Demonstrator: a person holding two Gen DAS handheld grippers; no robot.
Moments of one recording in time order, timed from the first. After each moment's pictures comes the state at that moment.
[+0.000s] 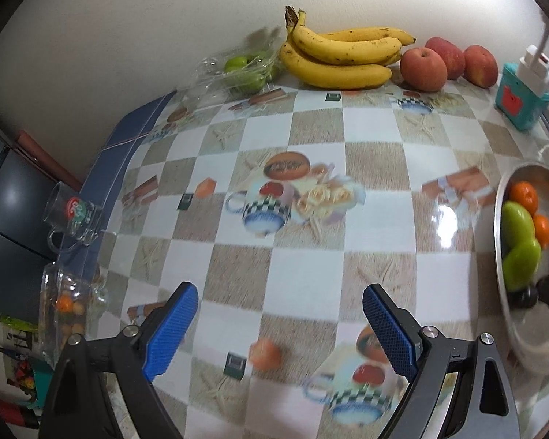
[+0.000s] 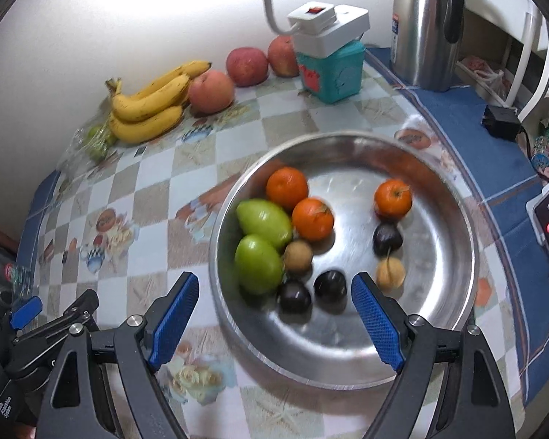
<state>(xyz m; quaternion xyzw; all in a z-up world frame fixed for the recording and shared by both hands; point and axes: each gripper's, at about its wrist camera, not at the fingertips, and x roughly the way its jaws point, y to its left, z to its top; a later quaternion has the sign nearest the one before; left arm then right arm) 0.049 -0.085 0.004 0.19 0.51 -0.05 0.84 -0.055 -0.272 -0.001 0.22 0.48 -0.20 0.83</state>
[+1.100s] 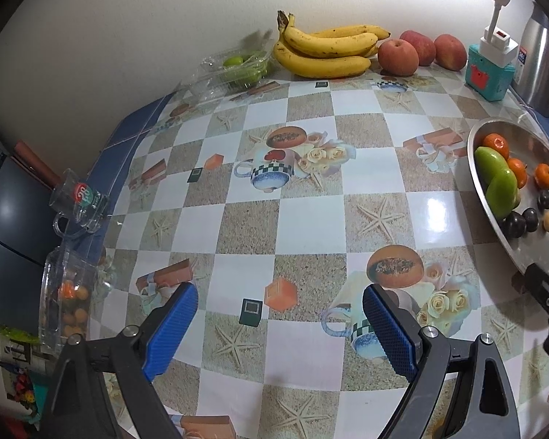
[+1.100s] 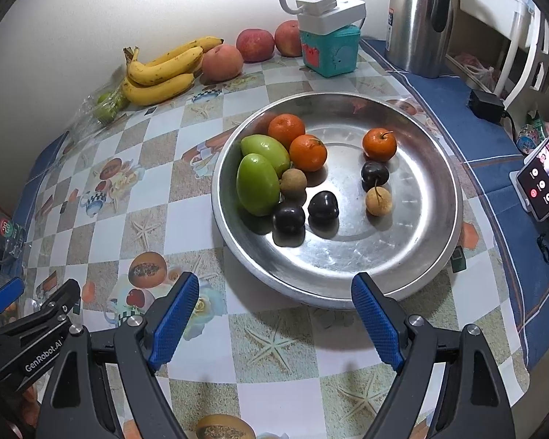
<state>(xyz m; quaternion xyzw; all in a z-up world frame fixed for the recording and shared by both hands) -0.005 -0.051 0.007 0.20 0.50 -0.09 0.84 -0.103 -0.235 -0.011 0.19 0.49 -0.20 0.83</state>
